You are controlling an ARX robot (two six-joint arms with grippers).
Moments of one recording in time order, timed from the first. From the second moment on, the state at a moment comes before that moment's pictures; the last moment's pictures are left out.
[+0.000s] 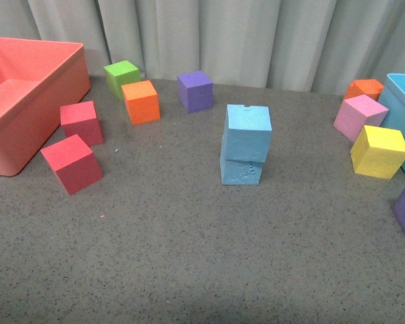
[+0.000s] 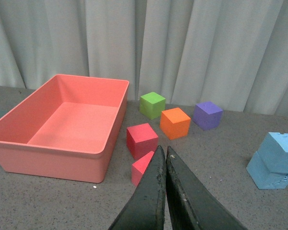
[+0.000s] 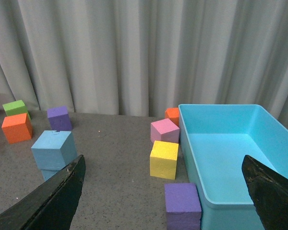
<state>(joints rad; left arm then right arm) 0.00 0.42 0.02 0.42 0.00 -0.01 0.00 0.00 0.00 0.00 0.00 0.00</state>
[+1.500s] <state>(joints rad) 0.00 0.00 0.02 0.00 0.00 0.00 0.00 0.00 0.00 0.00 0.00 0.00</state>
